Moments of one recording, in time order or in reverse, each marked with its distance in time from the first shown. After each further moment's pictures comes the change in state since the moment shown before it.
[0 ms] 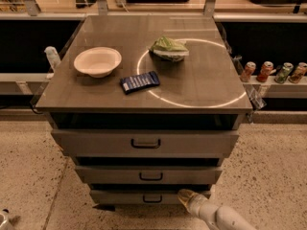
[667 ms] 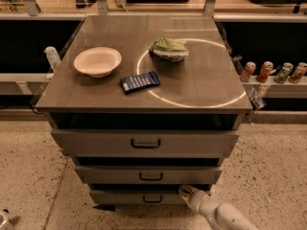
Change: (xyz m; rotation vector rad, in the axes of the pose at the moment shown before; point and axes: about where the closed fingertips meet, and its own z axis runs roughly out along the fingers) arm -0.005 -0.016 0.004 0.041 -0.011 0.001
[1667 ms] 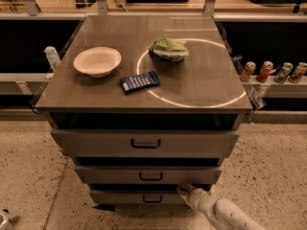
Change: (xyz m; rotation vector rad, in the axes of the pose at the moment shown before) arm -0.004 -0.004 0.011 -0.038 0.006 -0.013
